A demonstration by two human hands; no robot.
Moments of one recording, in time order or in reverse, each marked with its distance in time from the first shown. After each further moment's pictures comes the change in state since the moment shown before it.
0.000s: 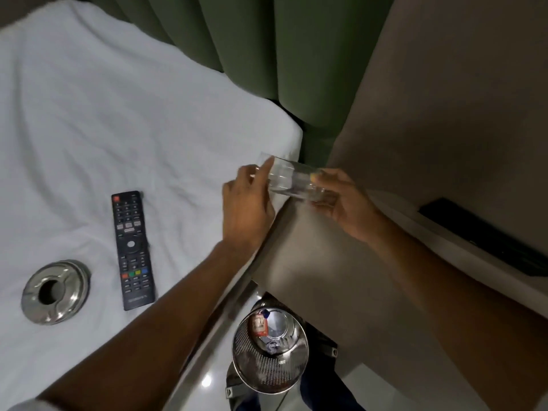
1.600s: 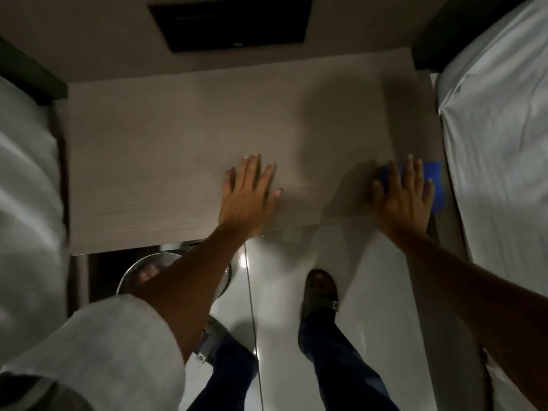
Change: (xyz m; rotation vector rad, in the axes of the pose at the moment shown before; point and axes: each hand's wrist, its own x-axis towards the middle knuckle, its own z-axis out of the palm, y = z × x) left_hand -0.266 0.165 0.272 0.315 -0.767 0.727; right_hand -0.358 0.310 -0.346 -1.235 1.237 0.241
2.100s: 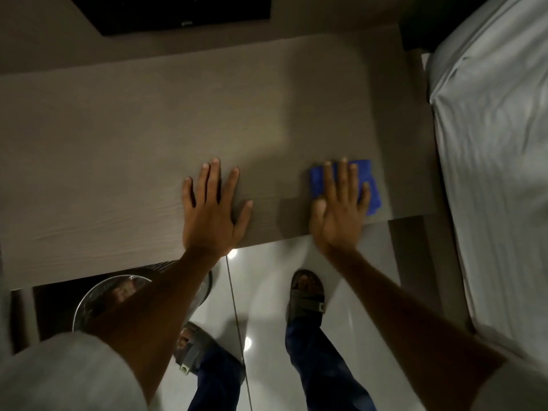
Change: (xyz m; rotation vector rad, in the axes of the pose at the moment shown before) left_hand 0.015 -0.010 0.041 0.073 0.184 -0.052; right_hand -0.007 -0.060 0.042 0.161 0.003 -0.092
